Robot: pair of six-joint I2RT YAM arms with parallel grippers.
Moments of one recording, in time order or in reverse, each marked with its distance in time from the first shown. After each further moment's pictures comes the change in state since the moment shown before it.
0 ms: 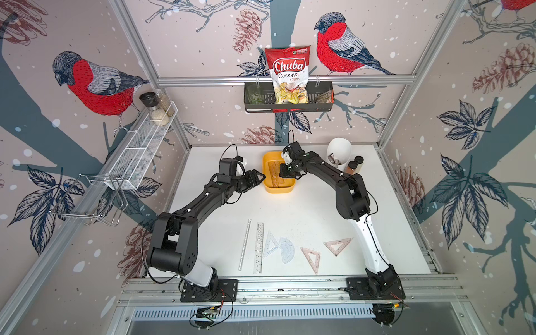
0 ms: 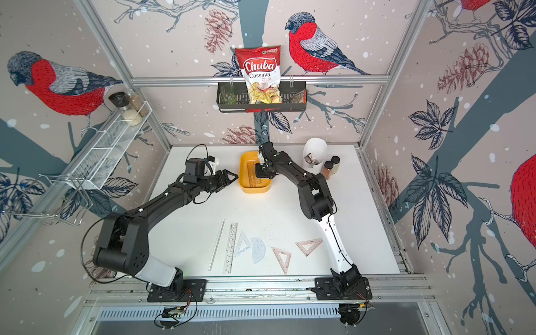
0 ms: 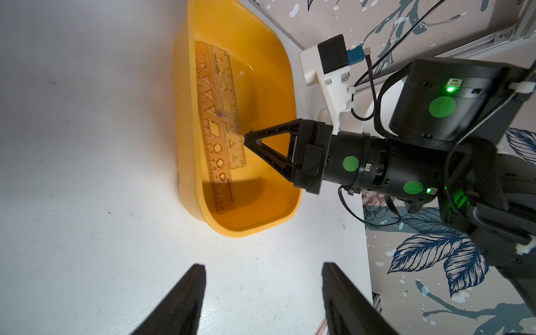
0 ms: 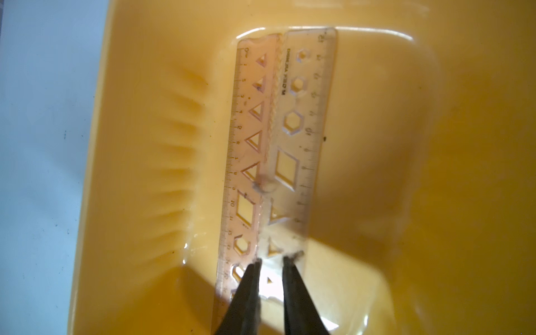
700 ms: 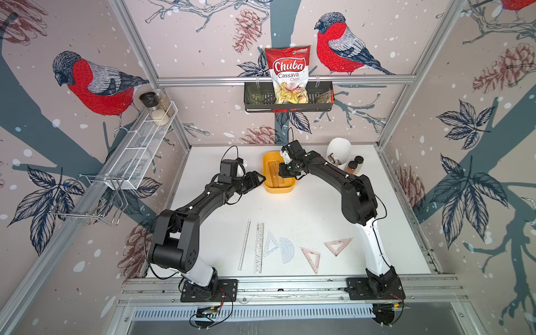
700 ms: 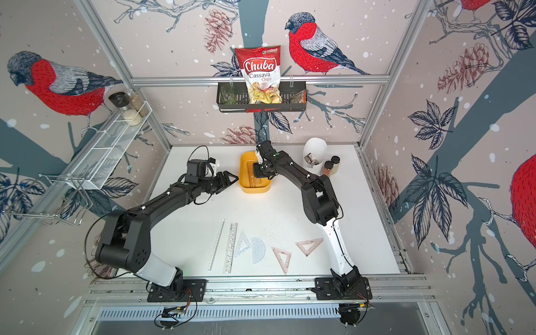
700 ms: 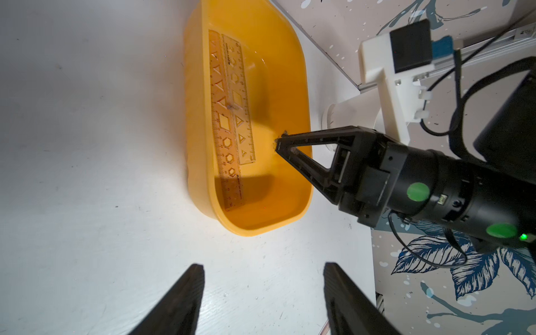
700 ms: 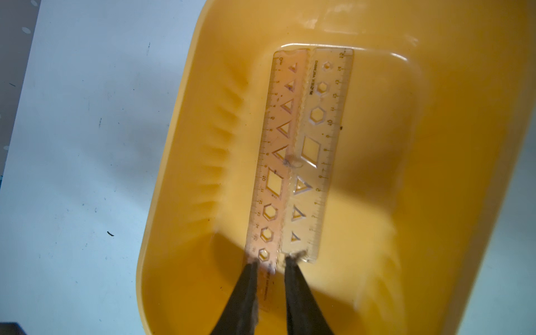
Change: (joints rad) left arm 0.001 0.029 -0.005 -0.004 -0.010 0.001; right arm 0.040 -0.158 -0.150 0.033 0.057 -0.010
